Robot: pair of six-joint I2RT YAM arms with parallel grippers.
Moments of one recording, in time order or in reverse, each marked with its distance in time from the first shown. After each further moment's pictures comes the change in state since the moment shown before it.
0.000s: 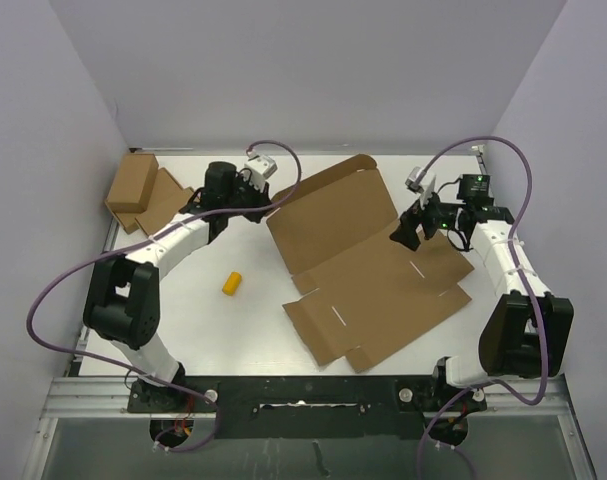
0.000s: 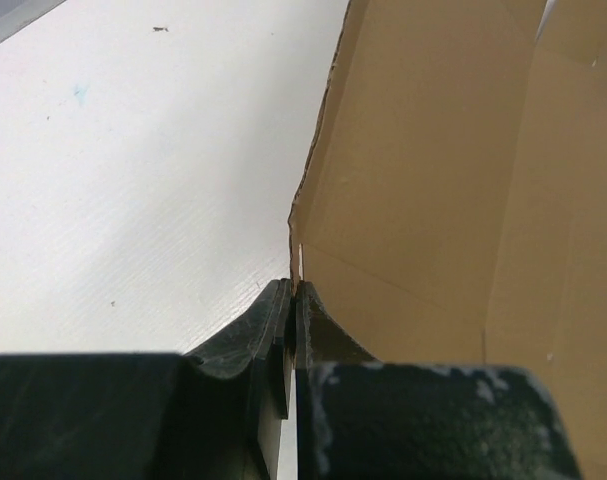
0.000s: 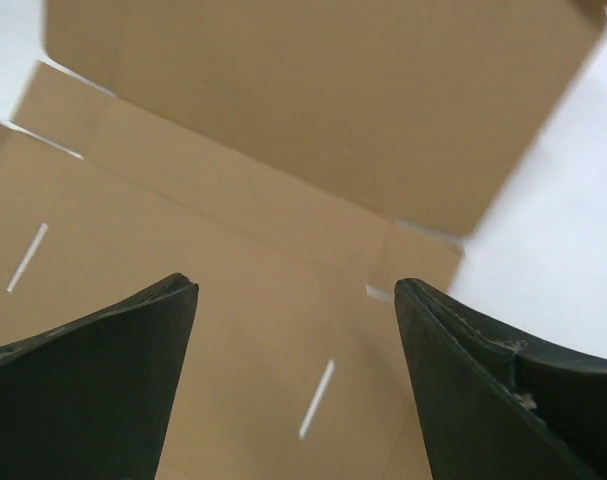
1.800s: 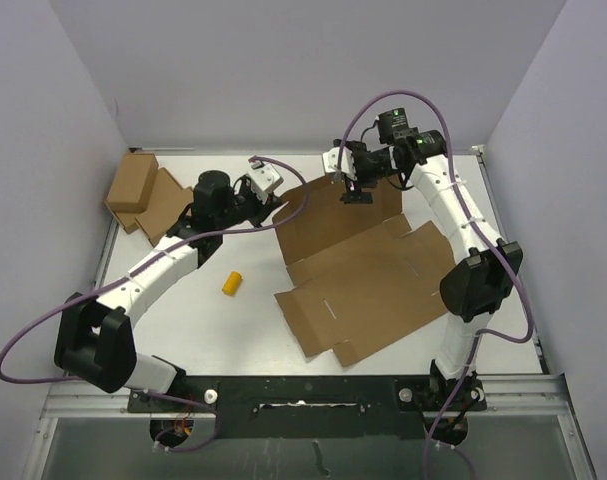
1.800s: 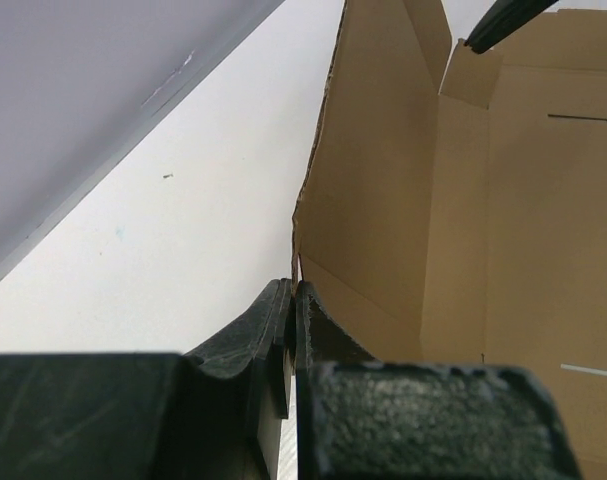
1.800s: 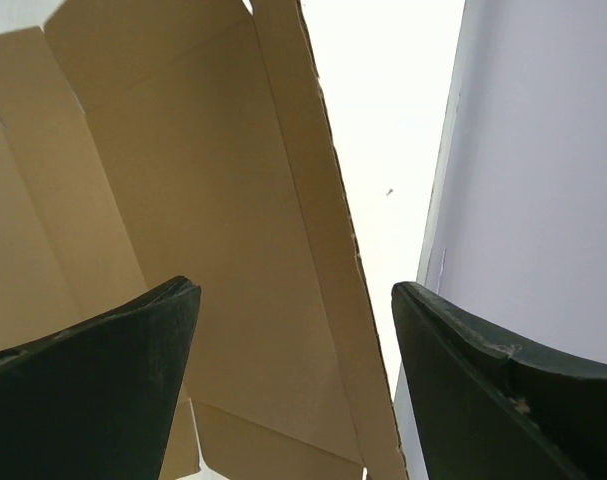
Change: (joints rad) left arm -0.109 -0.270 -0.147 0.102 0.000 0.167; right arm 0.431 0.432 0.882 -0.507 0.093 -0.698
